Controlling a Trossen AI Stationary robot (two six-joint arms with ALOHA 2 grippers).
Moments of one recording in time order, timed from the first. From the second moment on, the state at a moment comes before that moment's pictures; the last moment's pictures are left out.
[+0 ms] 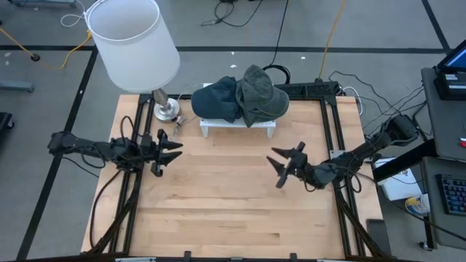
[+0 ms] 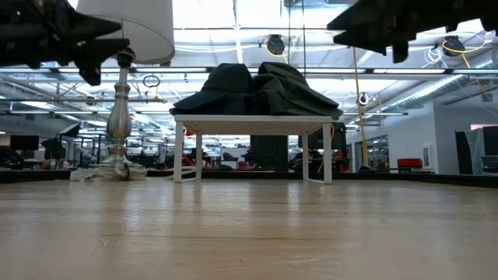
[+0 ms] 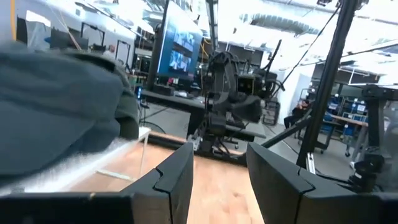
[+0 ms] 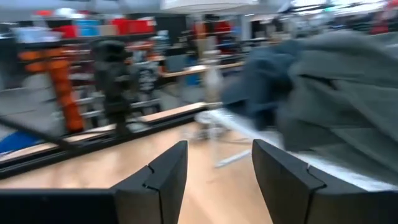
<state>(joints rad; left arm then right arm) -0.17 0.25 0.02 0.46 -0.24 -0.15 0.49 1.23 0.44 0.82 1.00 0.12</state>
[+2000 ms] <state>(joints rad) -0.16 0.25 0.02 0.49 -0.21 -0.27 0.38 0.44 0.02 0.63 0.35 0.24</state>
